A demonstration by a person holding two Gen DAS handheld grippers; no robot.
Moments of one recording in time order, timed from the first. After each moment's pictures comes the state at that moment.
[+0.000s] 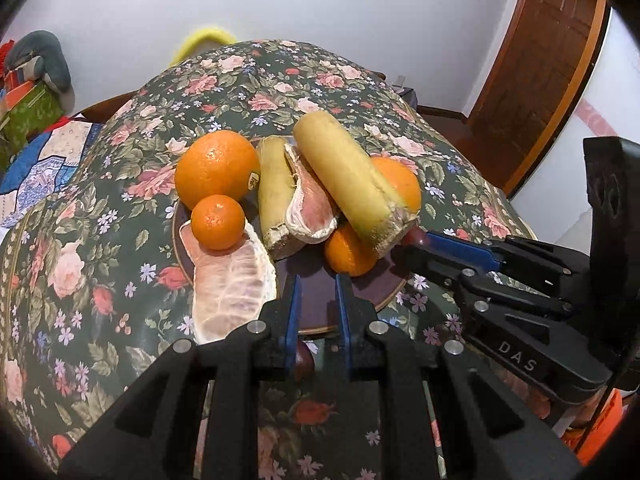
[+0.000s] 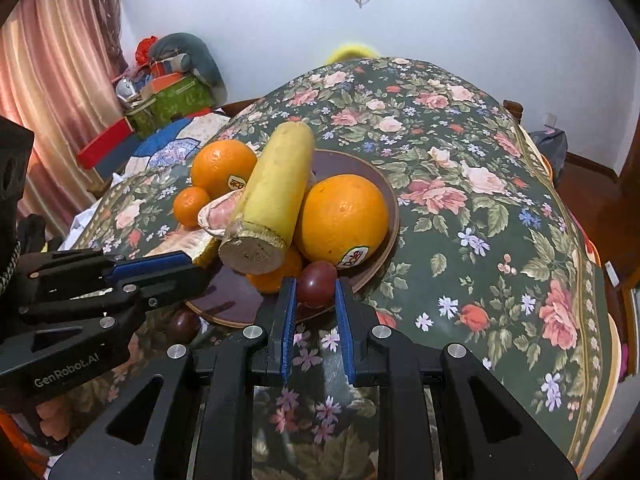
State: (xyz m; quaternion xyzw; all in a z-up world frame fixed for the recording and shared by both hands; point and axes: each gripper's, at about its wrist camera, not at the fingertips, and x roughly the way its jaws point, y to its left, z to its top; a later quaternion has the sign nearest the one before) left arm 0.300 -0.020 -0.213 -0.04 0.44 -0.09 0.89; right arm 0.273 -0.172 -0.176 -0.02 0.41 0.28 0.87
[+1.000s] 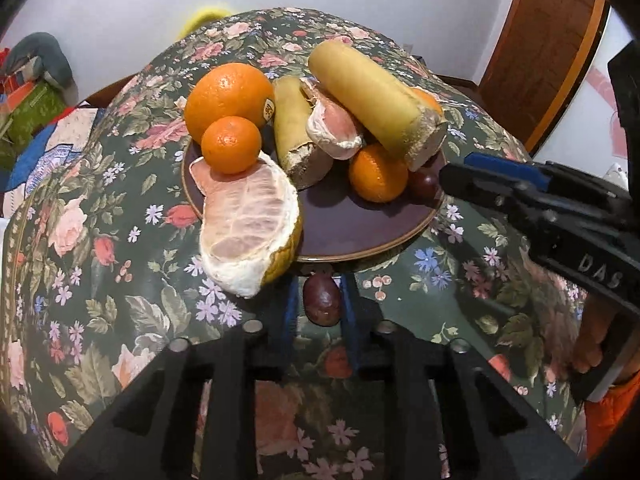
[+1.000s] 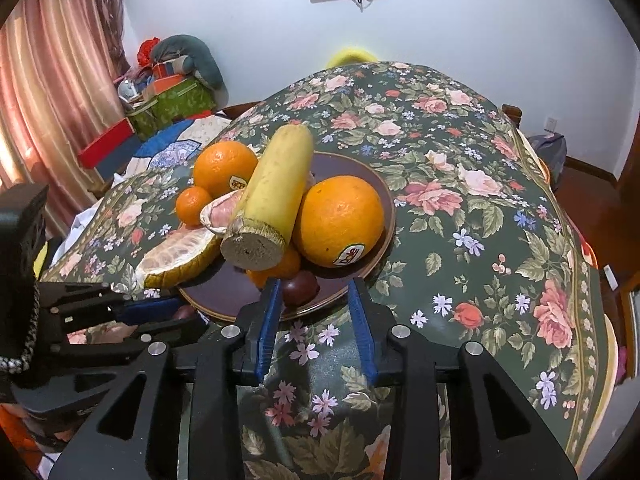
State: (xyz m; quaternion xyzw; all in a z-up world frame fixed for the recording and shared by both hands) left arm 0.280 -0.016 -0.246 -0.01 0.48 -0.07 0.87; right arm 0.268 -0.177 -0.172 -0.01 0.40 0.28 0.87
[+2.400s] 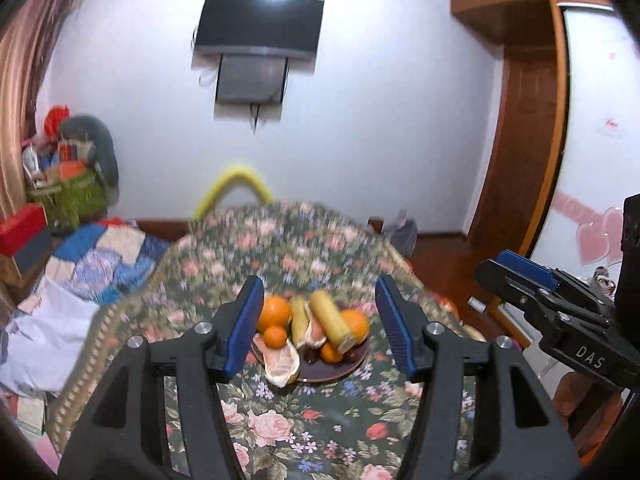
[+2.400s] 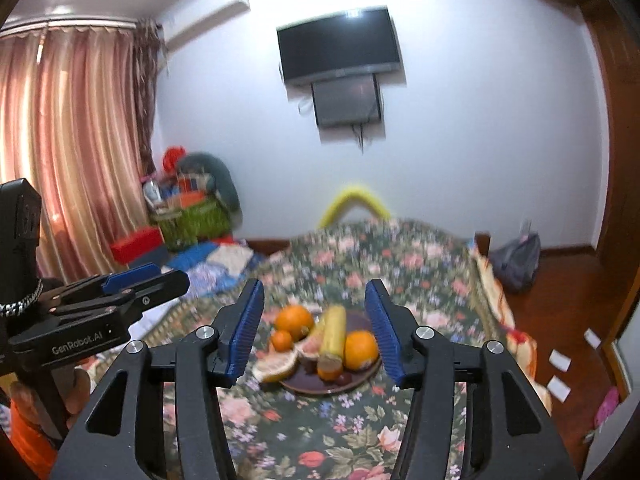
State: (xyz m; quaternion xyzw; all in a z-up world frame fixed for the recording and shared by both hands) left arm 0.145 0.002 -0.027 -0.05 0.19 -0.05 0.98; right arm 0.137 -0.215 -0.002 0.03 0.17 0.27 0.95
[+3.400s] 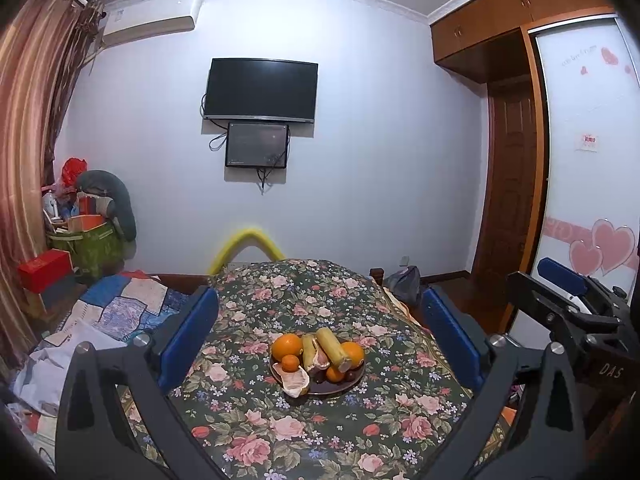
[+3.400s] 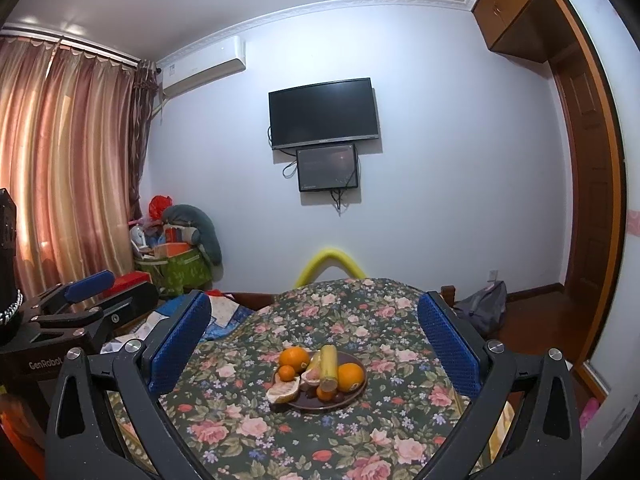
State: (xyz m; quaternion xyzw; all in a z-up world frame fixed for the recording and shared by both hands) left arm 0.041 -0.001 0.017 -0.03 0.10 -0.03 0.99; right arm 0.045 -0.220 0.030 0.04 0.07 0.21 0.97
